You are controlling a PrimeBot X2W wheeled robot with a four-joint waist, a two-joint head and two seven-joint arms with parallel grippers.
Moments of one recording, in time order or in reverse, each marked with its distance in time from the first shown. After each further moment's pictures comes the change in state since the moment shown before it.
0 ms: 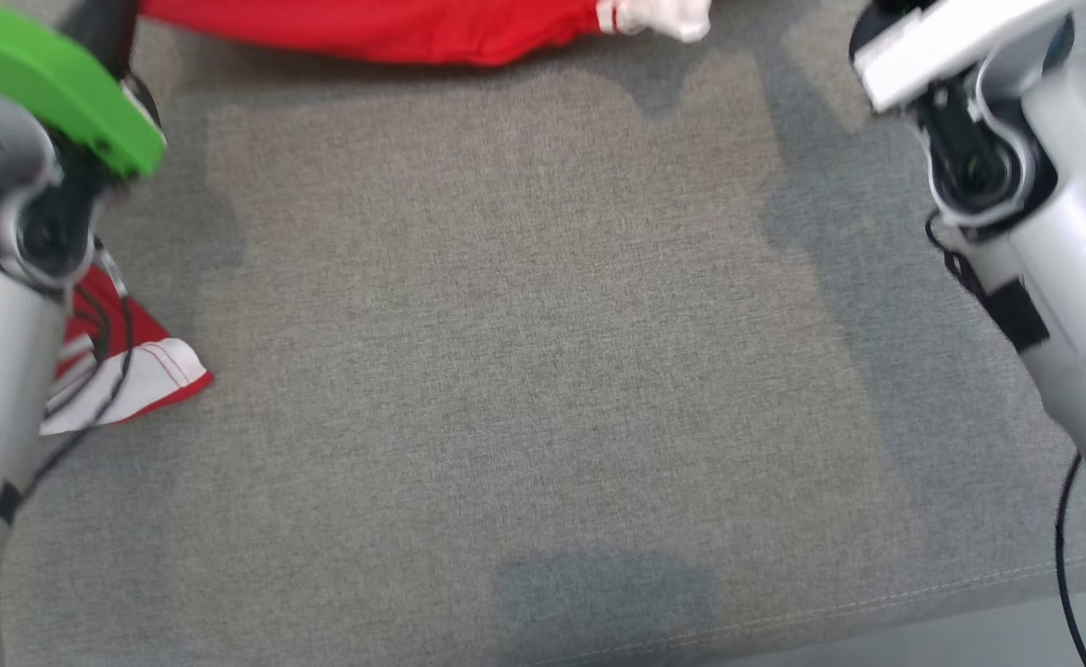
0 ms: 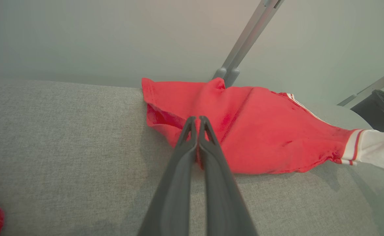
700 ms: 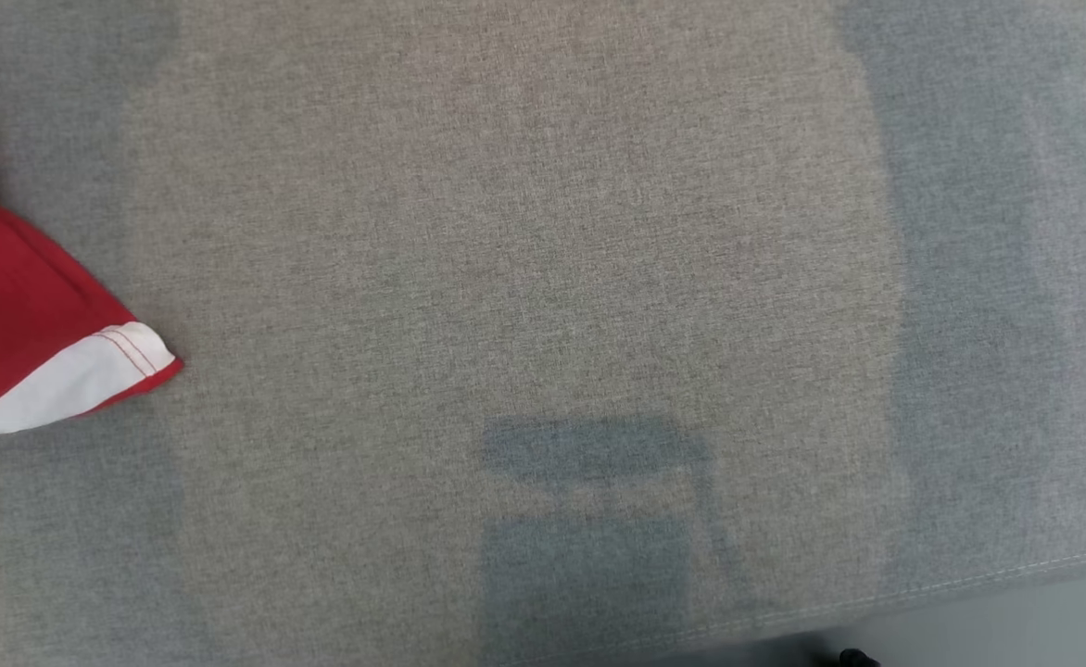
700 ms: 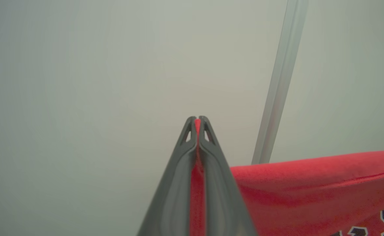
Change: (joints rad) left arm -0.582 -0.033 0.201 0.017 0.319 0.013 -0.095; right arm -0.621 0.088 -0.371 0.099 -0.274 0.000 -0.140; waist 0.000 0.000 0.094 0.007
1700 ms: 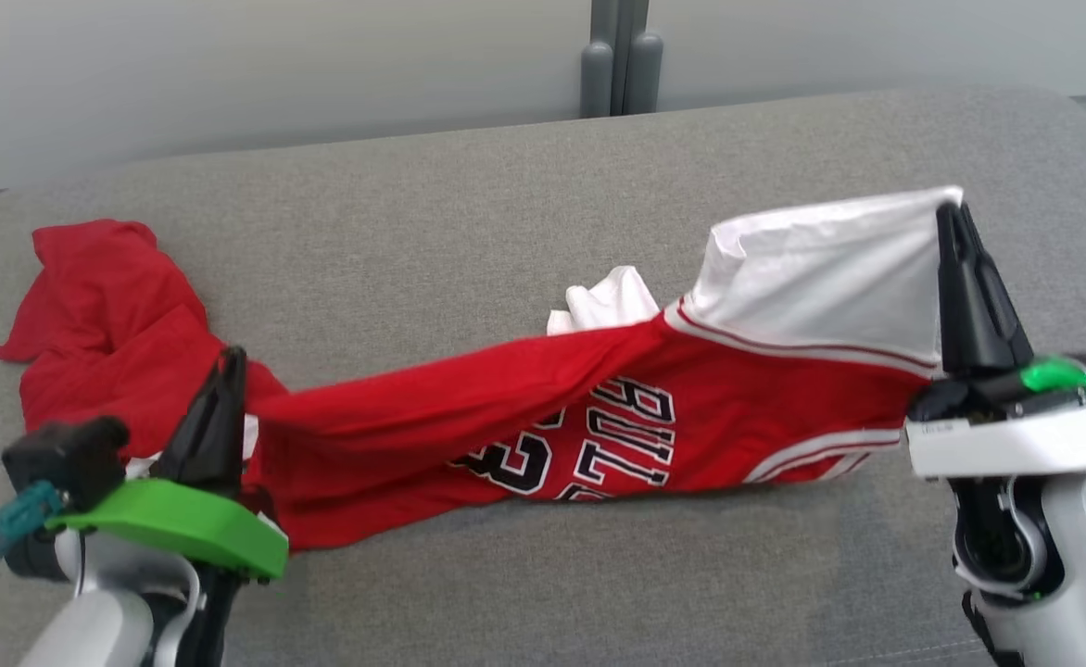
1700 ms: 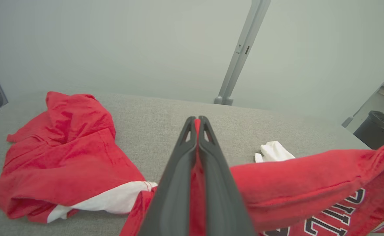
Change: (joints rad) left arm 1.527 0.069 -0.014 -0.850 -0.035 0.321 -0.036; right arm 1.491 0.037 -0.036 -0.718 -0.172 0.000 0.000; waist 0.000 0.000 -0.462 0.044
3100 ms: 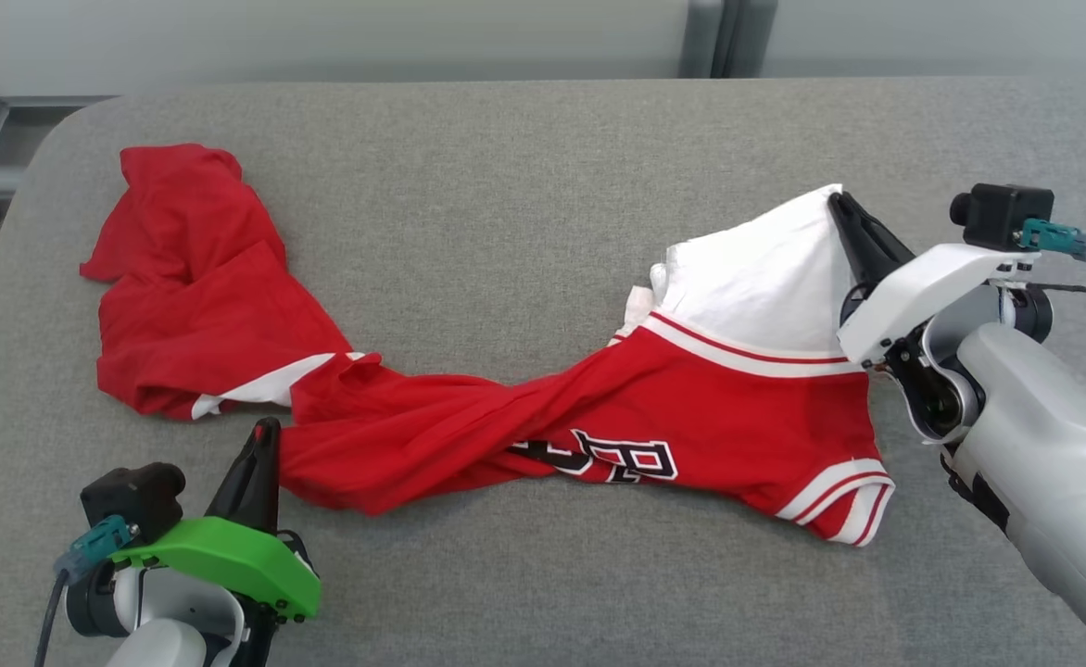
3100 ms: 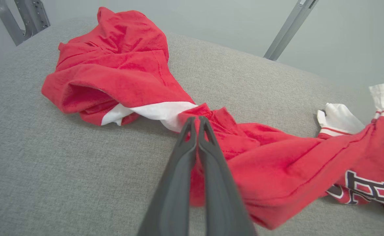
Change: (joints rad) left arm -0.012 -0.099 -0.038 0.286 -0.008 -0.066 -0.055; right arm -0.629 -0.149 0.650 0.956 0.422 0.000 0.006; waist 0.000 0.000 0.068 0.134
